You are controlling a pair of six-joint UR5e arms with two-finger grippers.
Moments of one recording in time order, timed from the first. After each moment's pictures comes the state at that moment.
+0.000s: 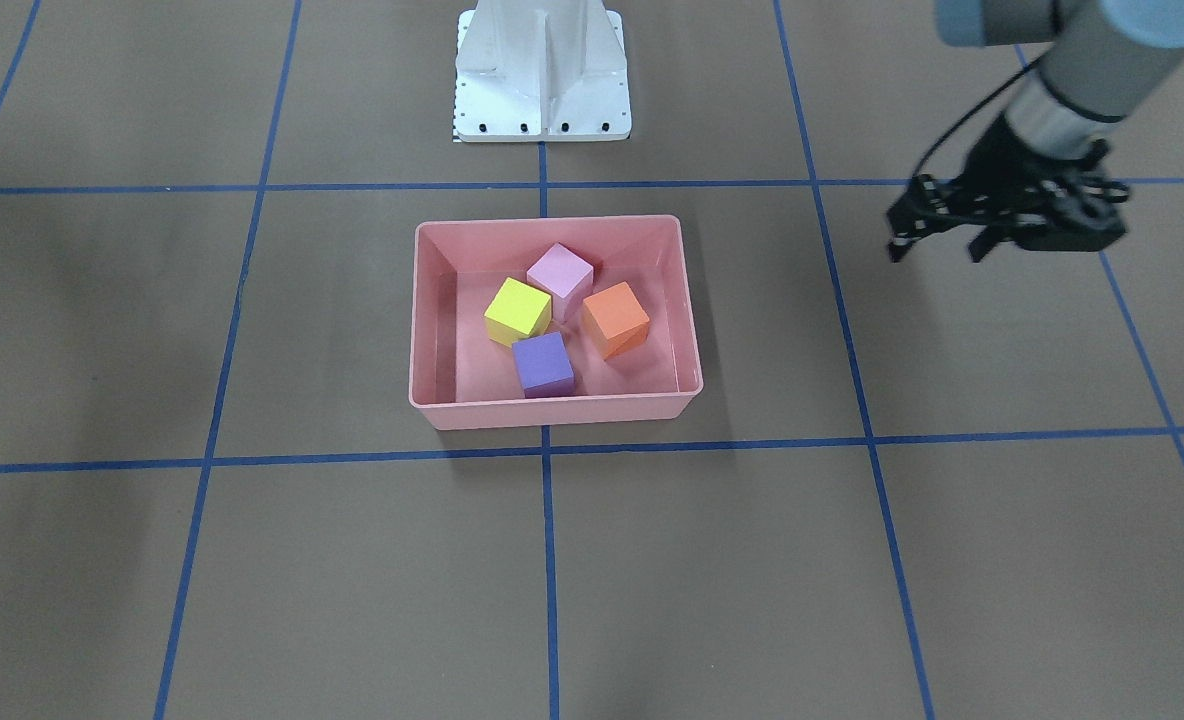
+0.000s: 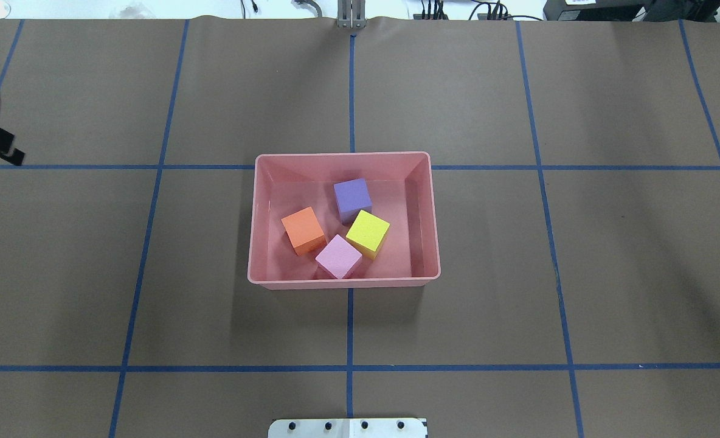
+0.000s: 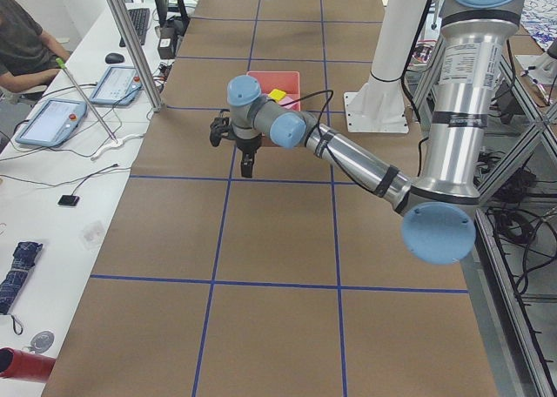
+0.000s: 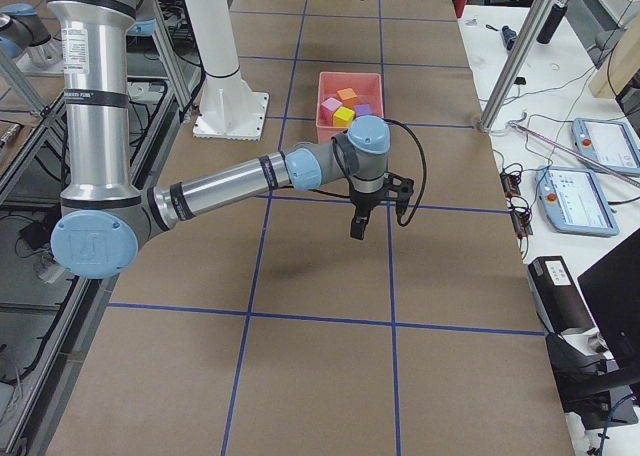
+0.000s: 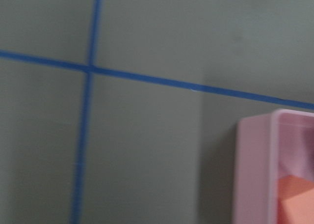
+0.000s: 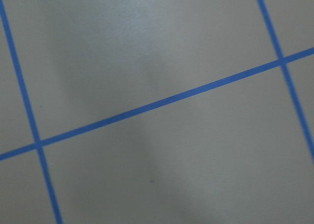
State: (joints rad) left arm -1.28 -1.63 -1.92 -1.57 -2.39 -0.38; right arm 1.36 -1.60 1.92 -1.57 2.32 0.63
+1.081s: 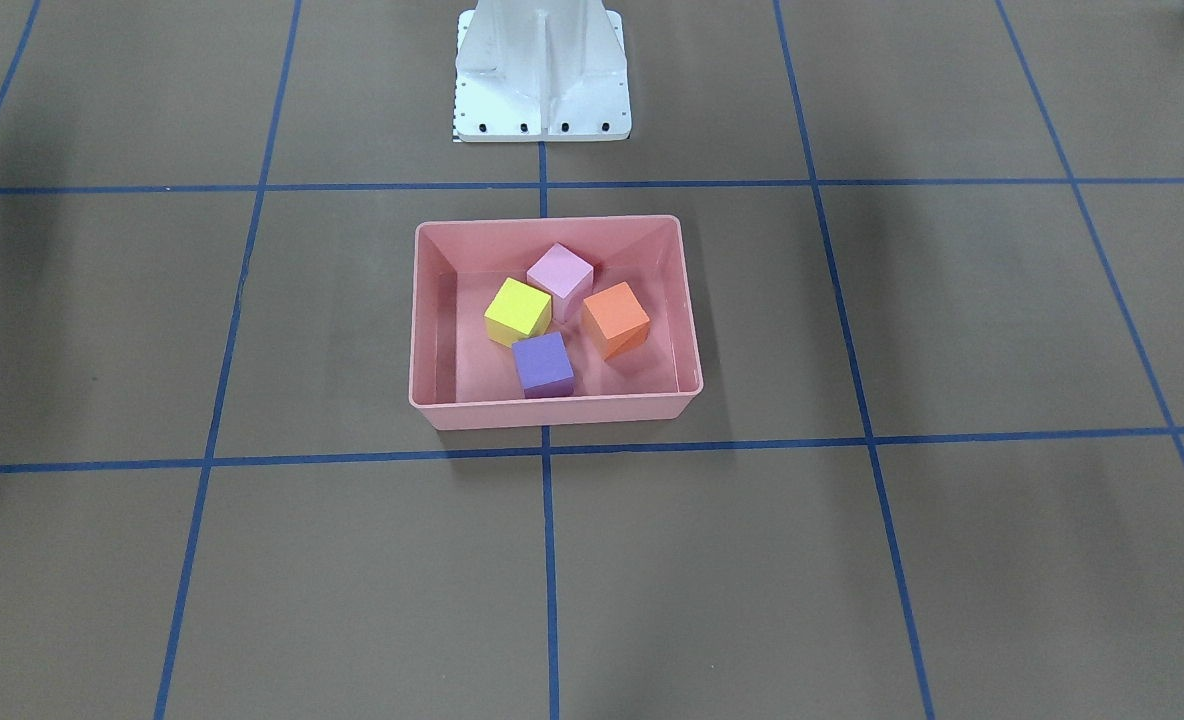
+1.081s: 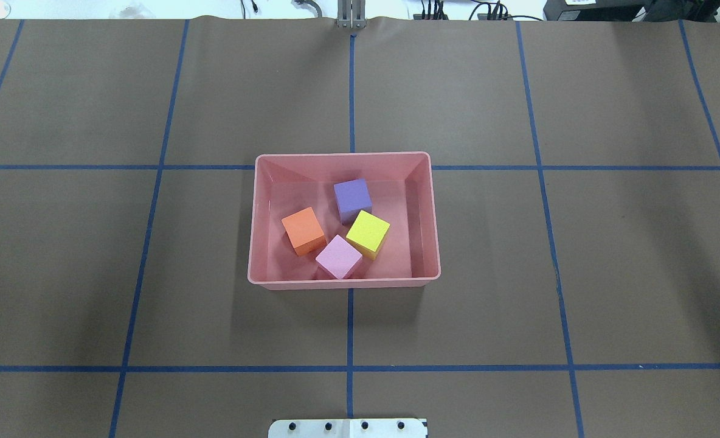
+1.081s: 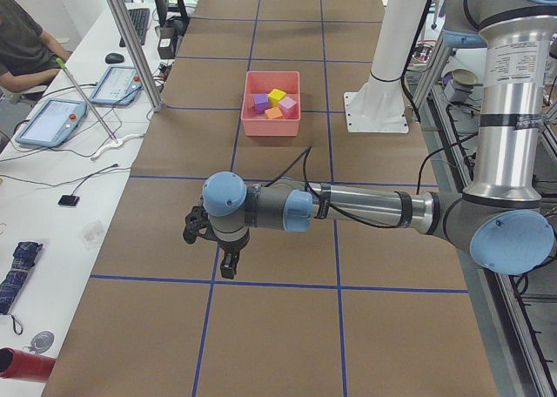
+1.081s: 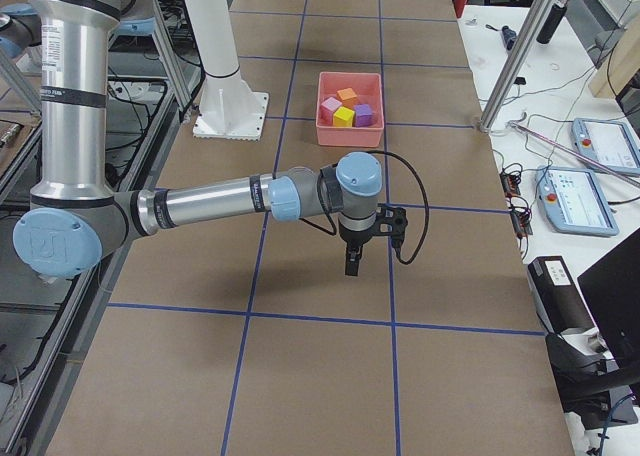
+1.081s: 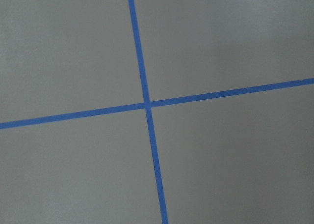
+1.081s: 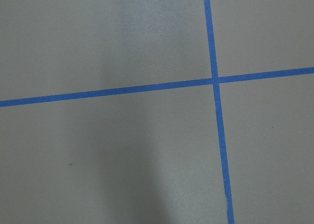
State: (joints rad) left arm -1.59 -1.56 -1.66 -1.57 -2.41 0.08; right arm 1.45 -1.66 1.85 -1.57 2.35 0.34
